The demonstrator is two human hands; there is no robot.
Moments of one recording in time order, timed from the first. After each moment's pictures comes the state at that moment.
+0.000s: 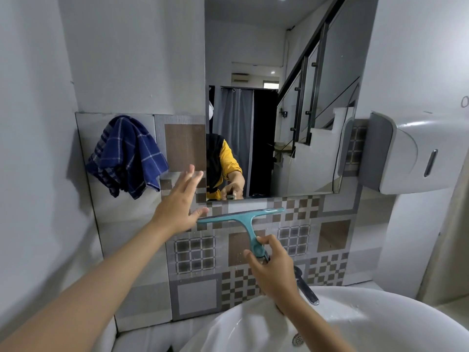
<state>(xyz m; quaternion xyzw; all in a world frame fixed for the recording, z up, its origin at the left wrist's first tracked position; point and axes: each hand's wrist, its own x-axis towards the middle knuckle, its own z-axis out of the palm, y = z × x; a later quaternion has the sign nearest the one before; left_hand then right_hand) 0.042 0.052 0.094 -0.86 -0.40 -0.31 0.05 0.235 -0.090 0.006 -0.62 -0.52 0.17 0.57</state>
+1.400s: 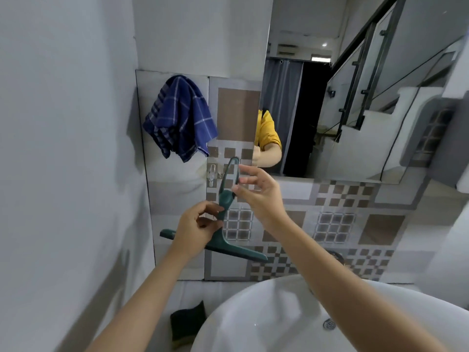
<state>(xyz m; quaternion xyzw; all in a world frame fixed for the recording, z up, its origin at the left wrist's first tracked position) -0.004 -0.013 0.005 -0.70 -0.37 -0.53 -0.30 0.161 -0.013 0.067 -0.40 -0.61 0.32 0.60</state>
